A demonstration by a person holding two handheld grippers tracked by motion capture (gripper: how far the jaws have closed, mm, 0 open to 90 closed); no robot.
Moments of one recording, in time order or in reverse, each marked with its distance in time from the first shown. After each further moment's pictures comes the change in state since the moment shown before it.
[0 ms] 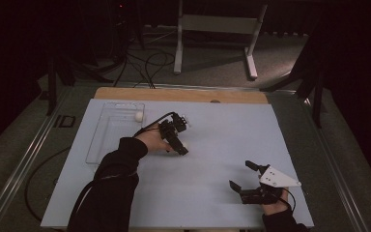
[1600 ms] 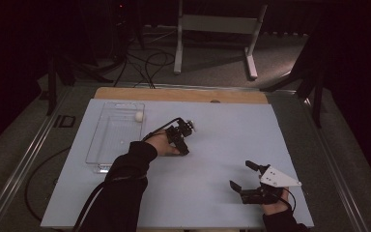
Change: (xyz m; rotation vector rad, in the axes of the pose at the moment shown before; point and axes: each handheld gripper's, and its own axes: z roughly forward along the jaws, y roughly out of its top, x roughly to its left) left arm -0.003 0.009 0.039 0.094 0.029 -0.051; right arm -0.001 0.000 -0.001 0.000 0.003 0.000
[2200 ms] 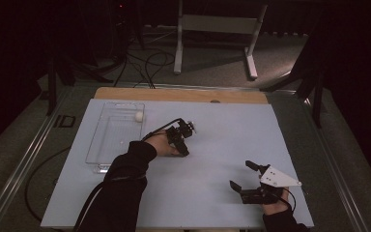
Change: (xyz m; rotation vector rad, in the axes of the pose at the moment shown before) left arm -0.005 -0.001 -0.005 0.012 -0.020 0.043; right arm 0.000 0.000 0.000 0.001 -0.001 0.001
